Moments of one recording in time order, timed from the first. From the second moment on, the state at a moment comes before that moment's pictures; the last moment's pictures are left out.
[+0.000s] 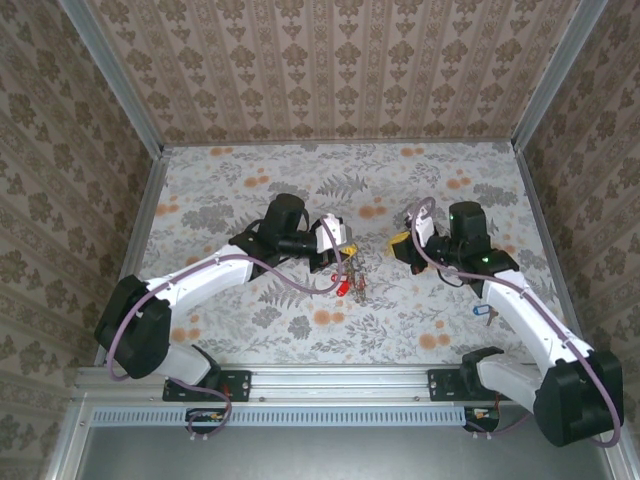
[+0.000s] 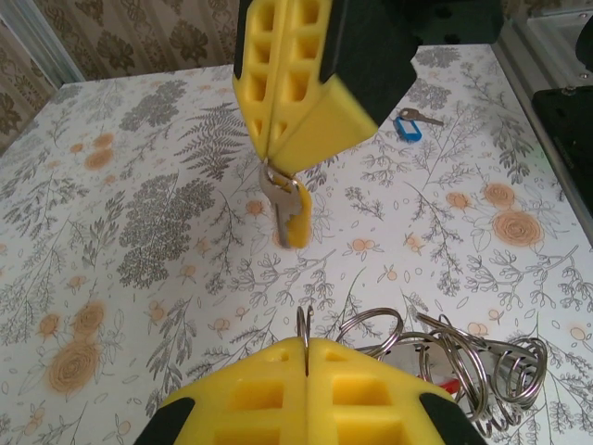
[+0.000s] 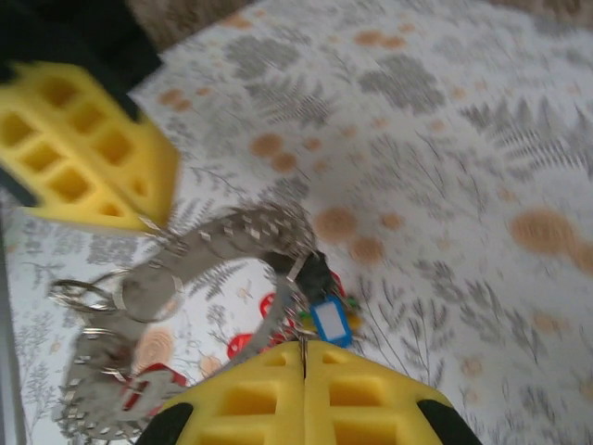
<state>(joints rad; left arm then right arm) -0.75 1.45 0.94 -0.02 0.68 0.52 0.20 1.05 0.72 -0.27 -0.71 -0.26</state>
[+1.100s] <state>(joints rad) -0.78 1.45 0.91 0.08 0.69 0.44 0.34 1.12 0.72 -0.12 -0.80 -0.35</state>
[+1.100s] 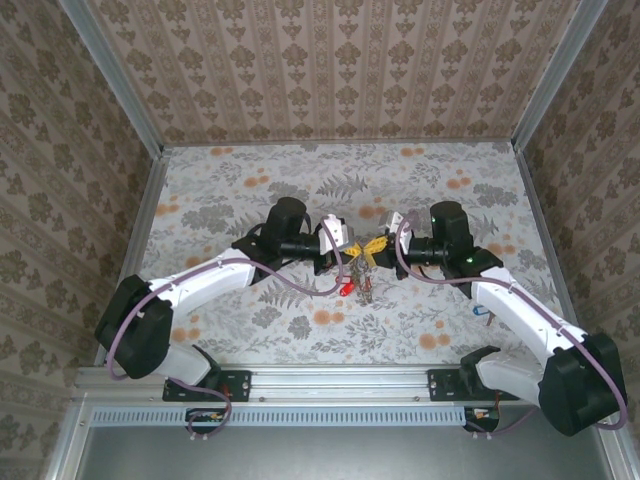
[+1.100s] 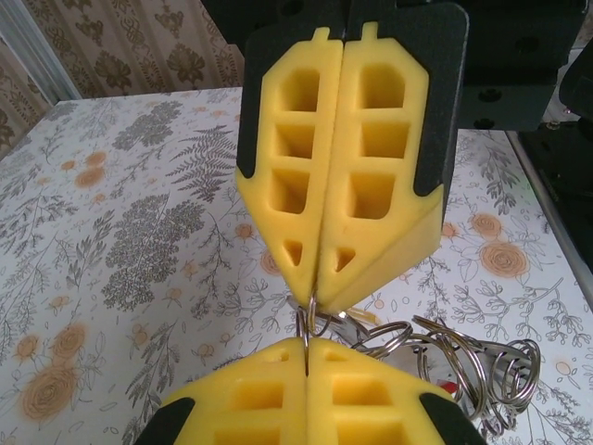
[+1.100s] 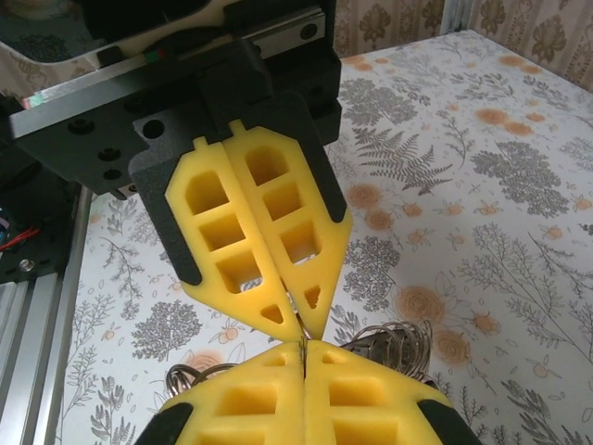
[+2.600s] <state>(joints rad) -0.78 1.49 0.75 0.42 0.64 0.29 0.29 1.29 0.72 -0.07 -0.70 -0.15</state>
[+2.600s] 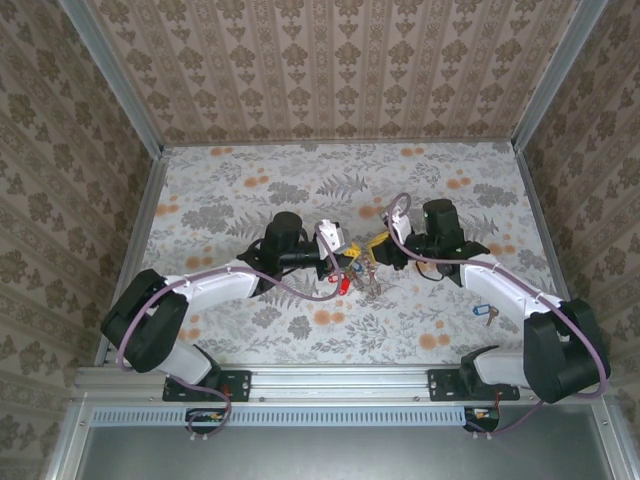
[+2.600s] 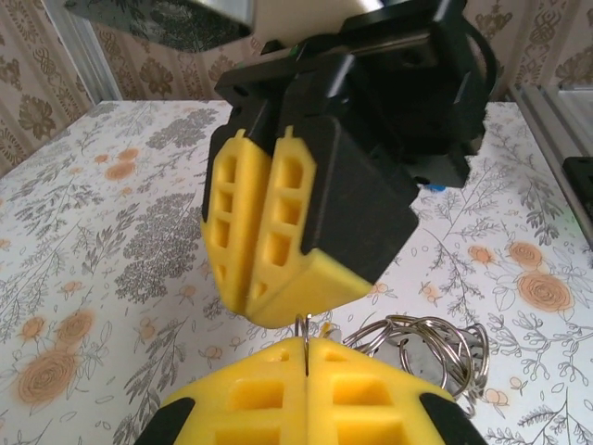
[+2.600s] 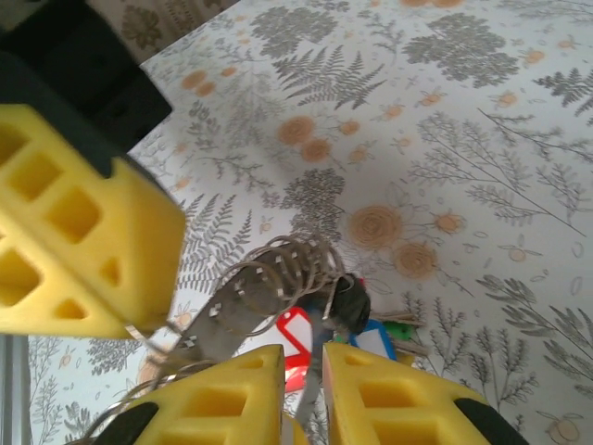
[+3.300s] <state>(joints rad) -0.78 1.49 0.75 0.42 0.66 0.29 0.26 1.18 0.71 -0.18 -0.81 -0.52</state>
